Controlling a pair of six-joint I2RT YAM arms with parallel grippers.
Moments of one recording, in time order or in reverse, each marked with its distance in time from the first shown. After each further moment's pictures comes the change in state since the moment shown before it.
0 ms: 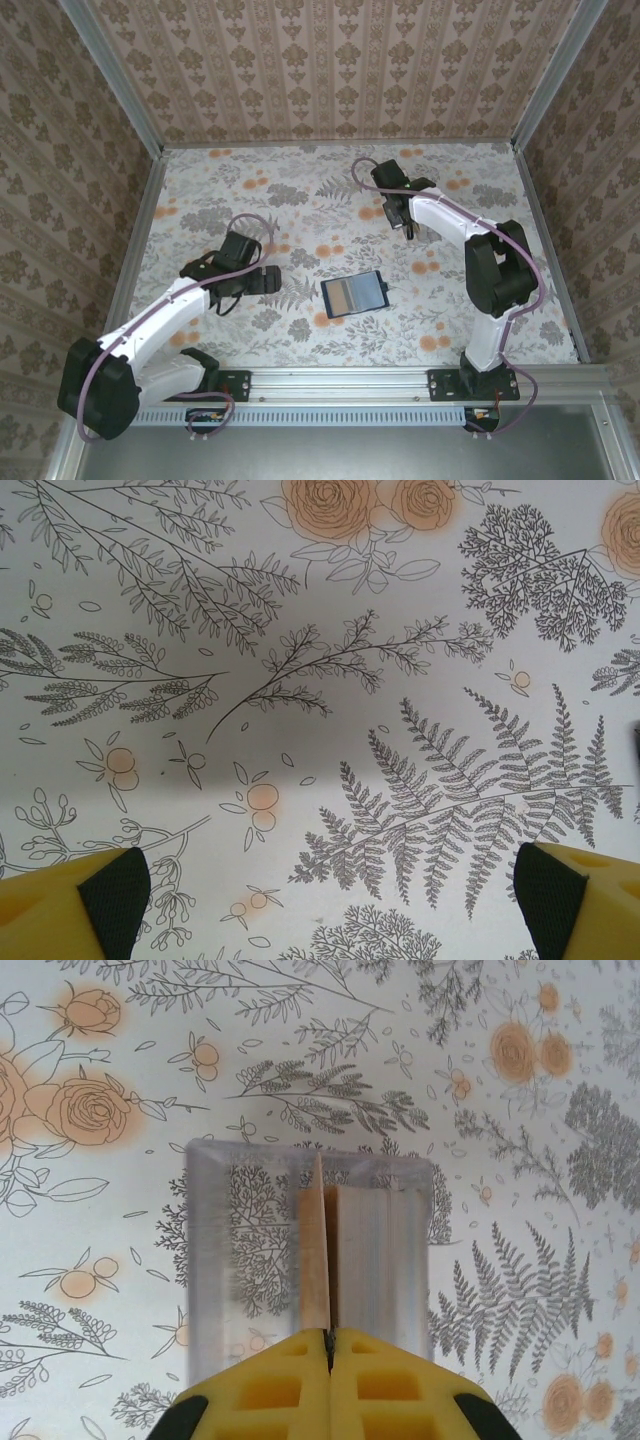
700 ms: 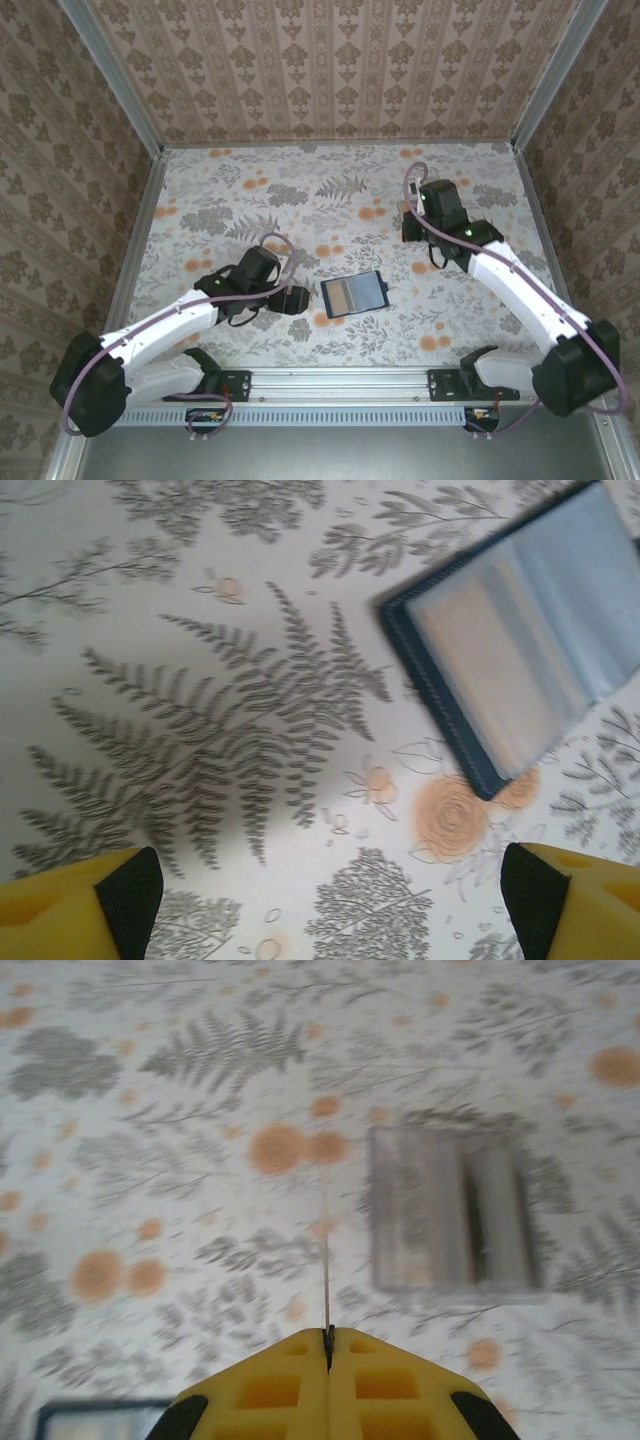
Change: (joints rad) left arm -0.222 -0.022 -0.087 0.186 0.221 0.035; right arm -0.018 -0.663 -0.437 0.208 -0.456 0.185
